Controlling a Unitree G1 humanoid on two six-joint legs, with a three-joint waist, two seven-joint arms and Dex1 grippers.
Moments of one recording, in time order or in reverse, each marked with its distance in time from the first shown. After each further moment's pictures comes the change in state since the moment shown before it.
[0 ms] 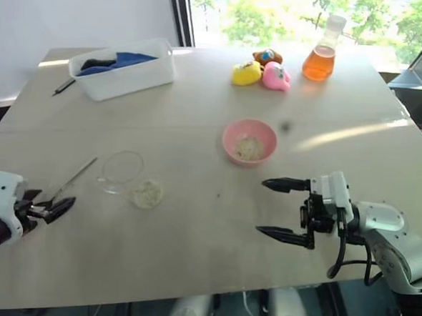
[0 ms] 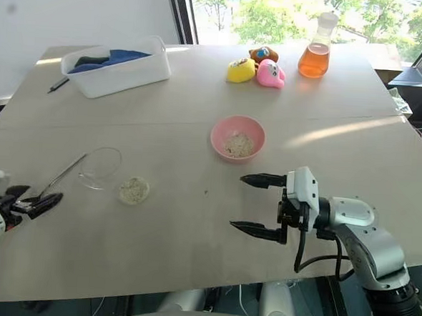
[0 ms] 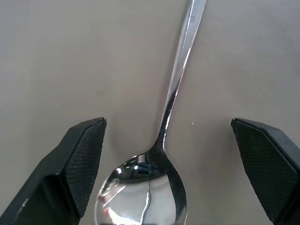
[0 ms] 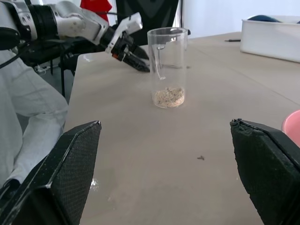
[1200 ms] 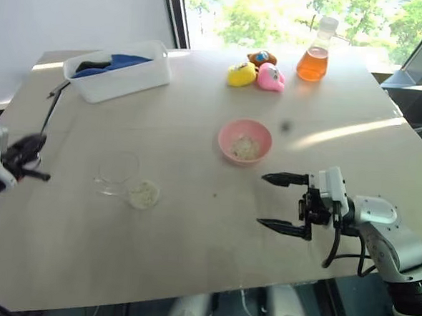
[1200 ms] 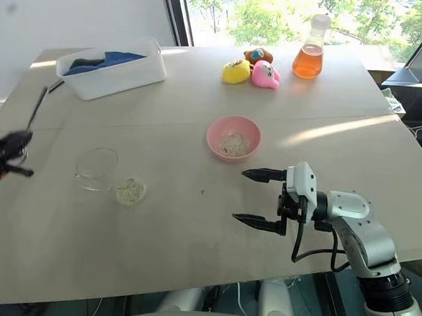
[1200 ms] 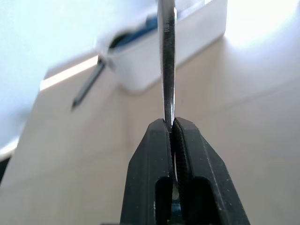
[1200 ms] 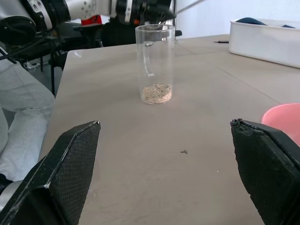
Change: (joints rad) left arm -0.259 -0.022 0.074 -0.127 -0.002 -0.177 0.133; right arm -0.077 0.023 0.018 0.134 -0.043 -0.083 0.044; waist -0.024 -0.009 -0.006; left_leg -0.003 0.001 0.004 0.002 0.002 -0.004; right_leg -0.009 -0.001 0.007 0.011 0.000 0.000
